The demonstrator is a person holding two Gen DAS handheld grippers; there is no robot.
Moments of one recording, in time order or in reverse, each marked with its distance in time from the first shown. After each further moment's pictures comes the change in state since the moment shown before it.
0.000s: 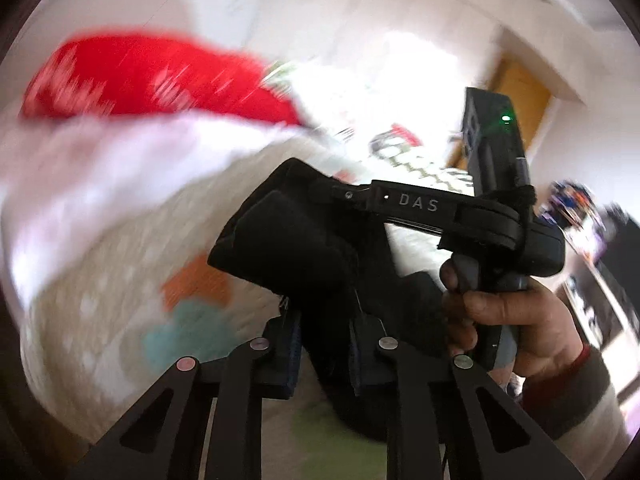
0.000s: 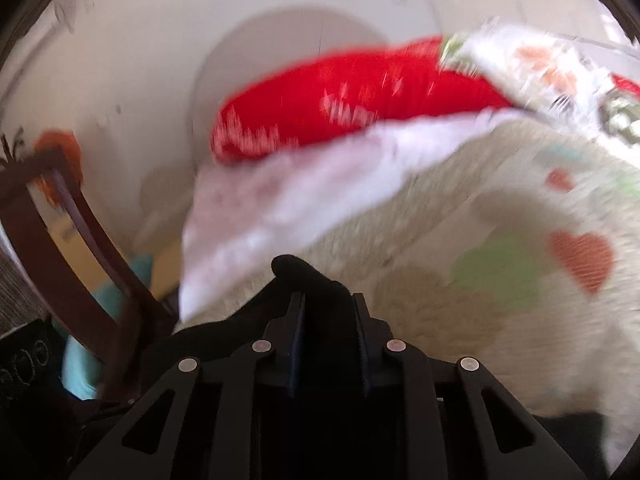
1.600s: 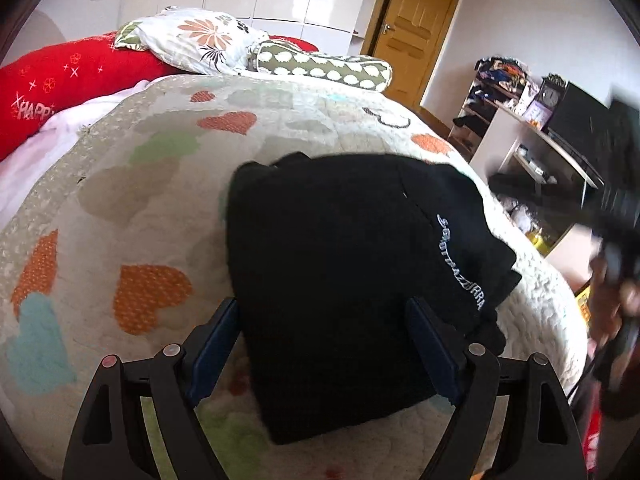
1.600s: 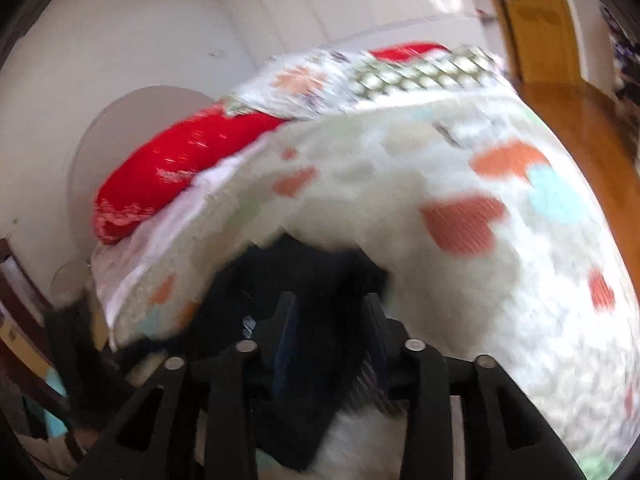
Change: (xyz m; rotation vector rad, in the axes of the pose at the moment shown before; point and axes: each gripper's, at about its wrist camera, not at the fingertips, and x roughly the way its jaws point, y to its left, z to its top) left arm 0.083 -0.119 -0.059 0.294 0.306 -0.168; right arm -0.224 -0.067 -0.142 0.357 -0.134 -0.435
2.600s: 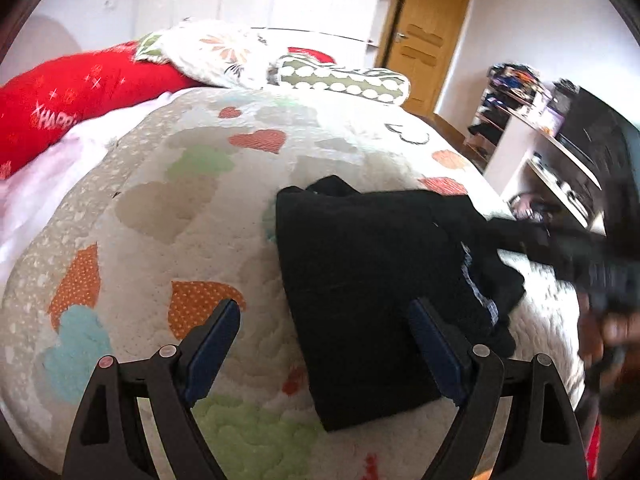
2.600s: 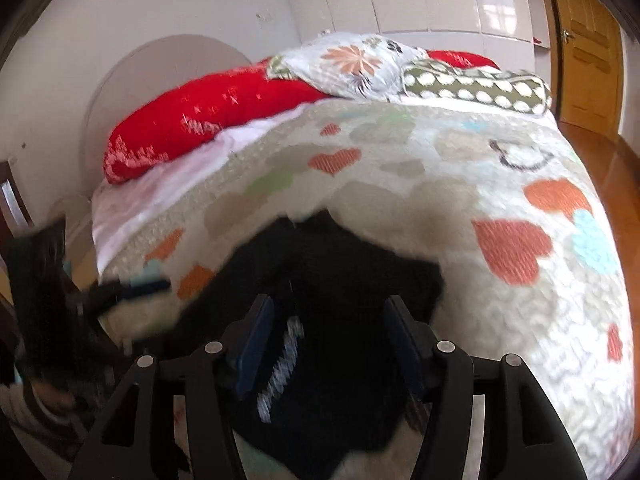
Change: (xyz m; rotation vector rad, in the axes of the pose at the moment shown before) left arm -0.016 0.026 0.011 -0.026 -0.031 0.046; right arm 0.023 0.036 -0.016 -0.198 0.097 -0.040
